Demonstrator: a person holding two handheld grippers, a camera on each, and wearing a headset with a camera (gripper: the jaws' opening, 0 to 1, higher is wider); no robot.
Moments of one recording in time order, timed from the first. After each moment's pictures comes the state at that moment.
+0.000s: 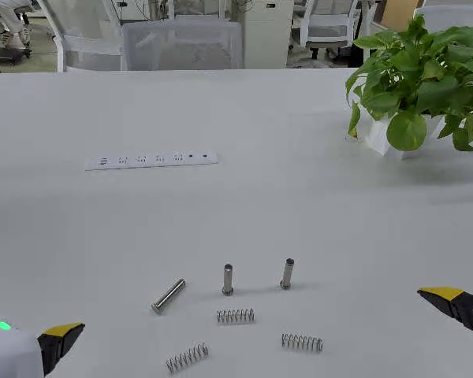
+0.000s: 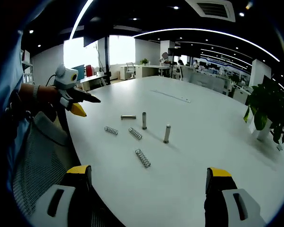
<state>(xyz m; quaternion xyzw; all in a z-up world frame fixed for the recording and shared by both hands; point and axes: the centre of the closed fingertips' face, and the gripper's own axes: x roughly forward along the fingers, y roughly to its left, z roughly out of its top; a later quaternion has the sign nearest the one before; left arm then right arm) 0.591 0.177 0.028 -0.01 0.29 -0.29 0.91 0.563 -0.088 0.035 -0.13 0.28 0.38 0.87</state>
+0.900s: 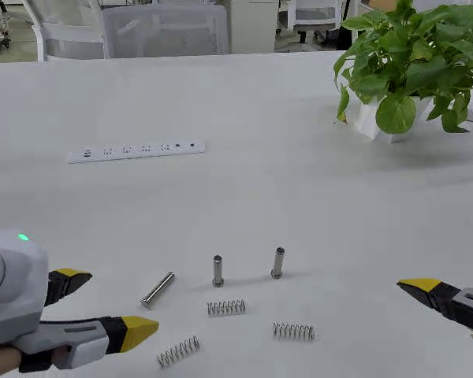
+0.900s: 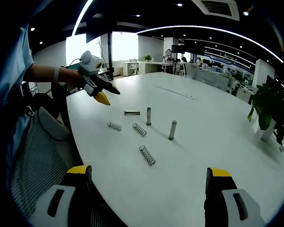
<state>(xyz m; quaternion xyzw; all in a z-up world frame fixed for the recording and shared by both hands) 0.654 0.178 0.014 0.08 0.34 -0.35 0.87 0.558 -0.080 0.023 -0.14 0.29 0.38 0.86</state>
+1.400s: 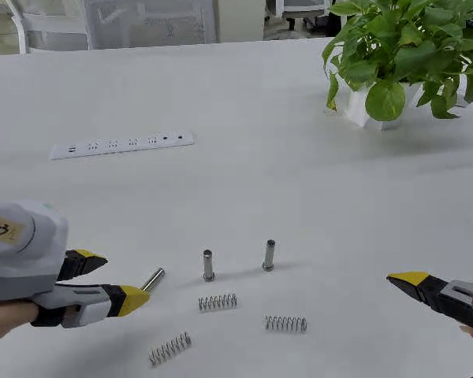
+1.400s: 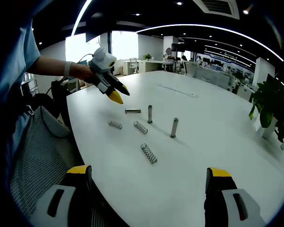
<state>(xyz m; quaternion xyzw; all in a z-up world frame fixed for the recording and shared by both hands) 0.682 0.162 0.002 0.11 0.36 -0.37 0.85 0.555 -0.077 0.019 -0.13 0.30 0.38 0.86</state>
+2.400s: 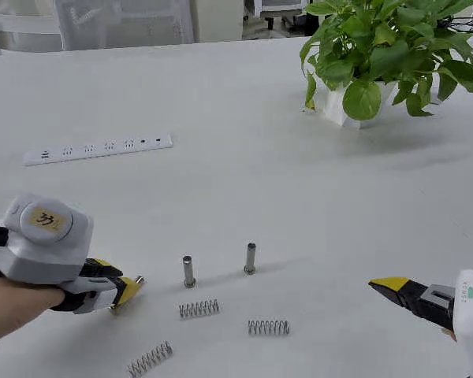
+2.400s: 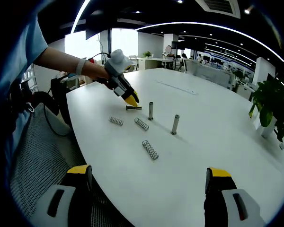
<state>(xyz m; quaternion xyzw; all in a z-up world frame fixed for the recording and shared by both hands) 0.704 0.141 -0.031 0.13 0.40 -0.37 0.83 0.550 -0.079 0.018 -0.14 0.31 0.38 0.86</state>
